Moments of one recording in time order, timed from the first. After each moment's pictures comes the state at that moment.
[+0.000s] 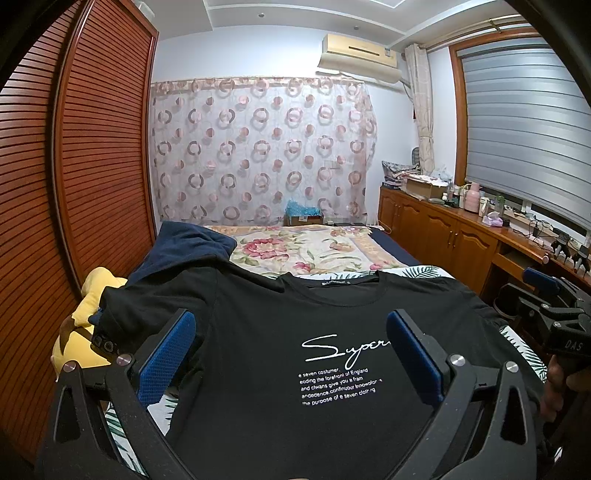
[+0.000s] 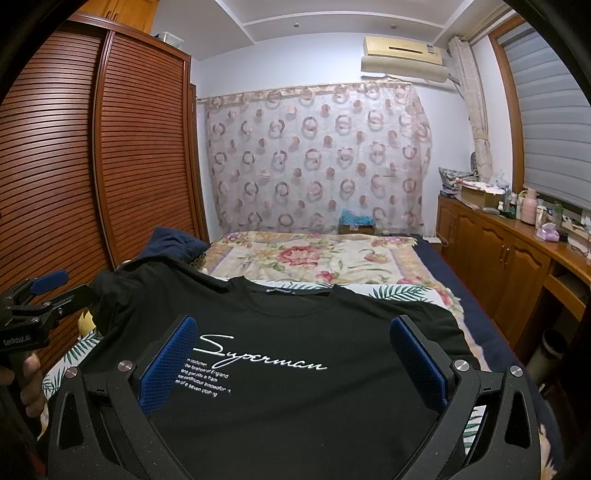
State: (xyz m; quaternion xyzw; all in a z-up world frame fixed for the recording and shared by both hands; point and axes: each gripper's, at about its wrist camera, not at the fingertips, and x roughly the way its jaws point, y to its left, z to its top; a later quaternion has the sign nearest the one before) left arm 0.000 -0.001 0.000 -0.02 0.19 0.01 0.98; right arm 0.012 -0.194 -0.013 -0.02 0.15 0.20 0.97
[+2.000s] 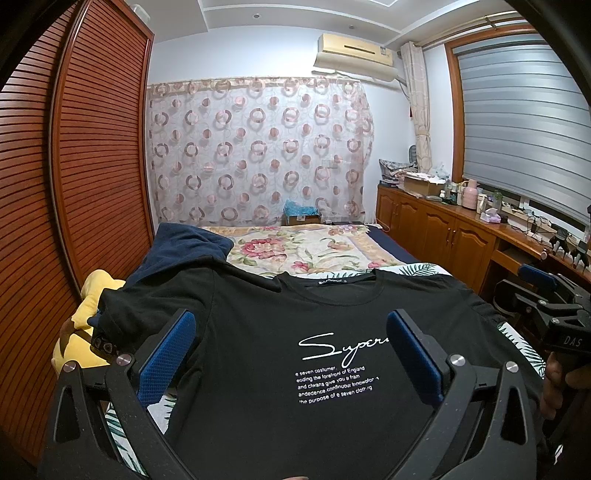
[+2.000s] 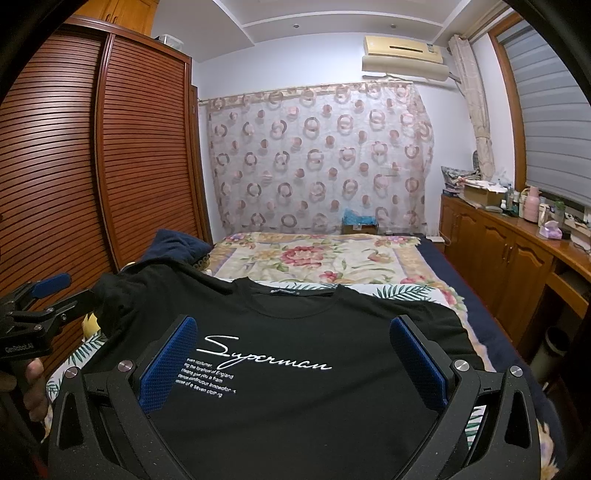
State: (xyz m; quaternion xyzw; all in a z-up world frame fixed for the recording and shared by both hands) left arm -0.003 0.007 -0.001 -0.02 0.19 0.01 0.98; right arm 0.011 -0.190 -0.014 -0.02 0.15 0.21 0.97
